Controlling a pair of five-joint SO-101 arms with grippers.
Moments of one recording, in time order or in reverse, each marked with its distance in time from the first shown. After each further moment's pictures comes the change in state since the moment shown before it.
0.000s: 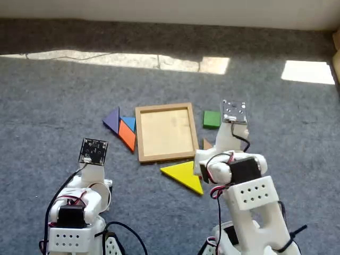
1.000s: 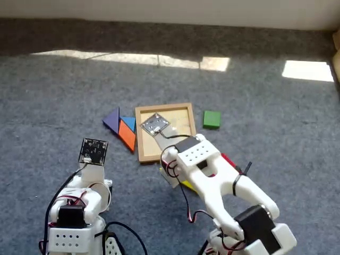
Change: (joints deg) left arm 0.0 0.0 0.0 0.0 0.0; right arm -14.0 41.2 -6.7 -18.9 30.4
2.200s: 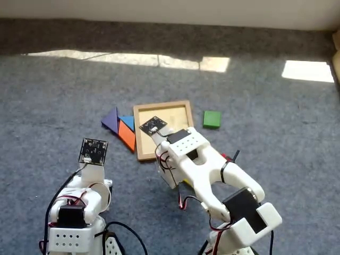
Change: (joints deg) left arm 0.0 0.0 0.0 0.0 0.0; right arm -0.4 9.2 -6.2 6.4 -1.1
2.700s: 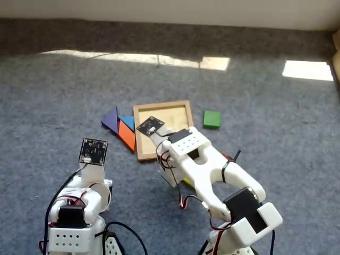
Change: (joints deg) left arm 0.0 0.0 0.0 0.0 0.0; right arm 0.8 0.0 0.0 -2.3 5.6
